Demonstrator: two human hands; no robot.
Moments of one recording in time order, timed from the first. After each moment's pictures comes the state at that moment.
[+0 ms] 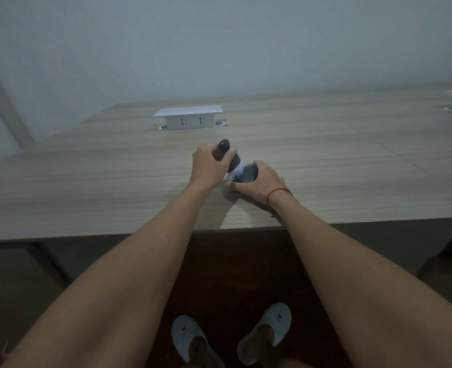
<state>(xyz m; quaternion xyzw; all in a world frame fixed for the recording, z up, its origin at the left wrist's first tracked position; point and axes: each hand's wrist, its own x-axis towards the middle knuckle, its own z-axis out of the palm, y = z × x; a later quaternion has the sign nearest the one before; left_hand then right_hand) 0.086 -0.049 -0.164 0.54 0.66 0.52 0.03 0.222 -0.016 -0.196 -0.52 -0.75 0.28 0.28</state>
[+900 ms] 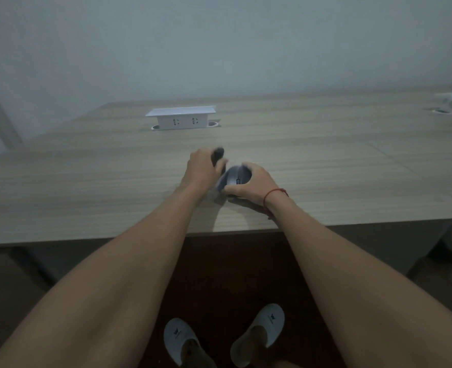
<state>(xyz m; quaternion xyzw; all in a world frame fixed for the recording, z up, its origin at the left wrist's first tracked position) 0.085 -0.038 -0.171 0.60 0.69 0.41 0.00 0.227 -0.011 -0.197 -0.48 -0.75 0.36 0.29</state>
